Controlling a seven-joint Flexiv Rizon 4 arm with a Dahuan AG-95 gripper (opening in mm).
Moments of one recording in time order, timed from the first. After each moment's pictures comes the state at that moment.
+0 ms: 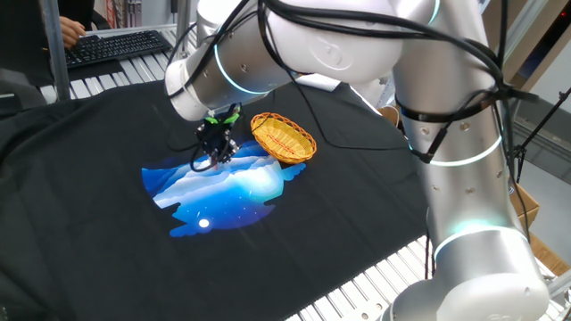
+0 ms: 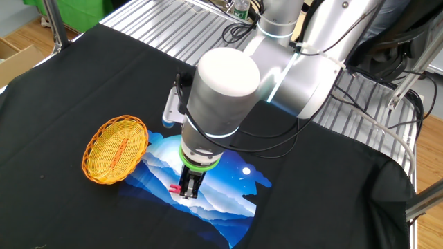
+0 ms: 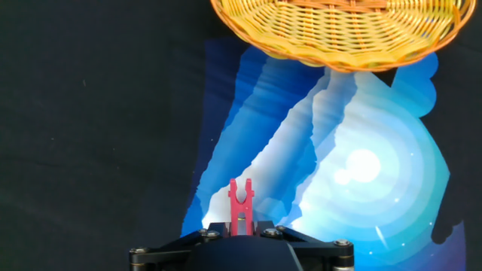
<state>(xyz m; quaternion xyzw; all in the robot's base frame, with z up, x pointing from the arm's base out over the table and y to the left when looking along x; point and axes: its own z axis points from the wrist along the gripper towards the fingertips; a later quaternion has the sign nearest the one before) 0.605 0.045 0.013 0.54 0.84 -0.03 0.05</state>
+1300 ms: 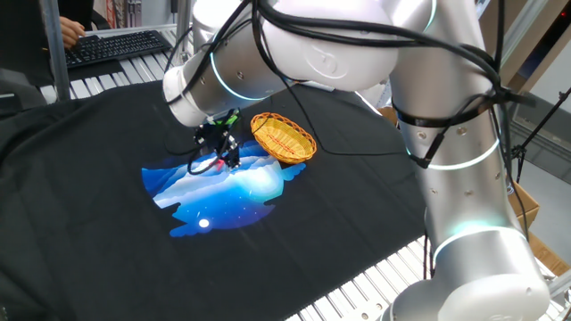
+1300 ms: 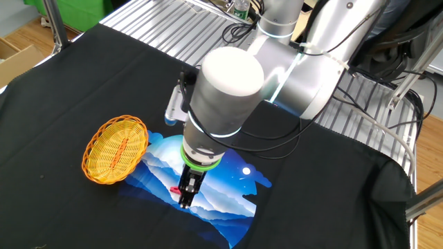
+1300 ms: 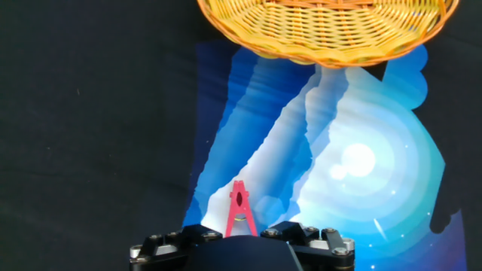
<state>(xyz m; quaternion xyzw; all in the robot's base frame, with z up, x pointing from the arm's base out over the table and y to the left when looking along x) 0.606 0.046 0.014 0.57 0.82 -0.04 0.06</state>
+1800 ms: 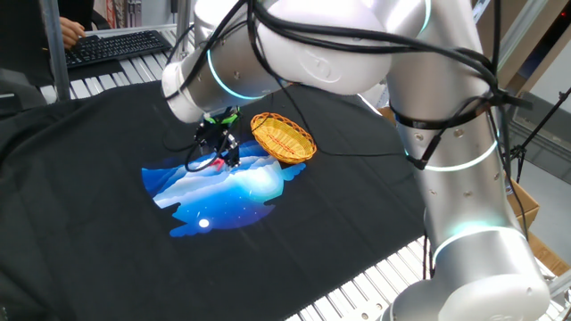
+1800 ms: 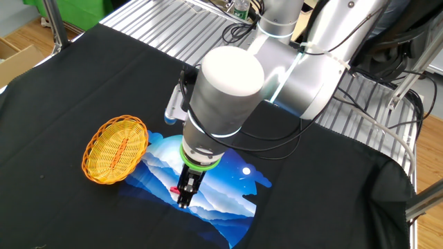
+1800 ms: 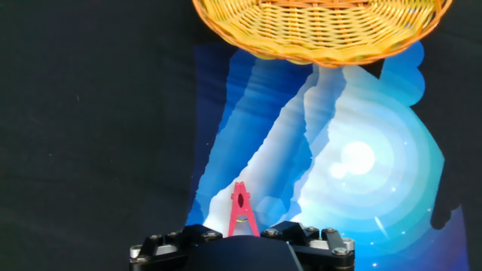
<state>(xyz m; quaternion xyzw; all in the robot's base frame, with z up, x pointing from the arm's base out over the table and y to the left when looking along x) 0.608 0.043 0.018 0.57 0.82 -0.04 0.06</state>
